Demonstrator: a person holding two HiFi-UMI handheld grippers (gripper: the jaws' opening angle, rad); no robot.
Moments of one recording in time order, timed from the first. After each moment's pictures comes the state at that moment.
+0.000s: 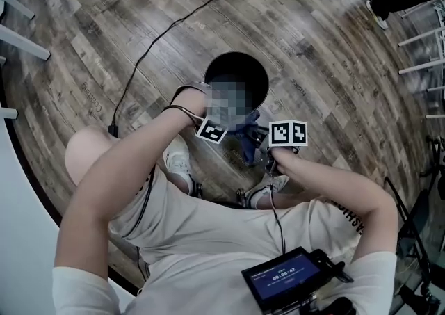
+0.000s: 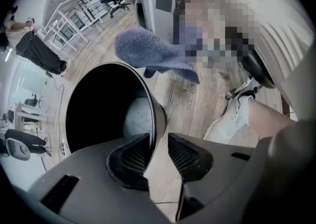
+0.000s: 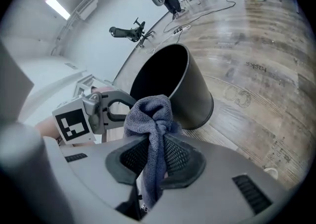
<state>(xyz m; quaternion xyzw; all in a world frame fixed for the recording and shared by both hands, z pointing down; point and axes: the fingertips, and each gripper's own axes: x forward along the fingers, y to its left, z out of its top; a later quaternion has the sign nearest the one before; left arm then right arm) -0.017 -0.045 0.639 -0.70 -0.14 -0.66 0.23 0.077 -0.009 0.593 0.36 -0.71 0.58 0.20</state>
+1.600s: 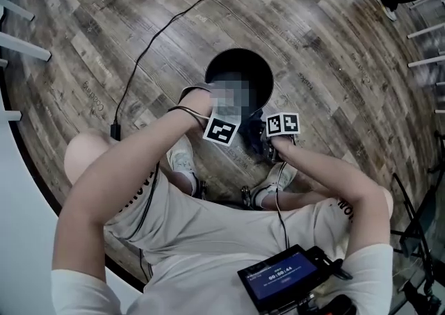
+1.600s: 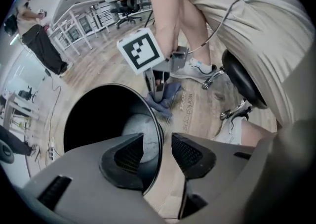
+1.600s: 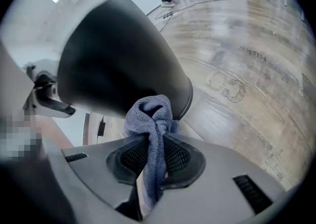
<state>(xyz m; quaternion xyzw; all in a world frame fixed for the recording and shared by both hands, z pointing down) 0.022 -0.024 0.618 -0.76 -0.16 -0.61 0.17 0.116 -0.016 0.721 0.37 -0.68 0.57 0.29</state>
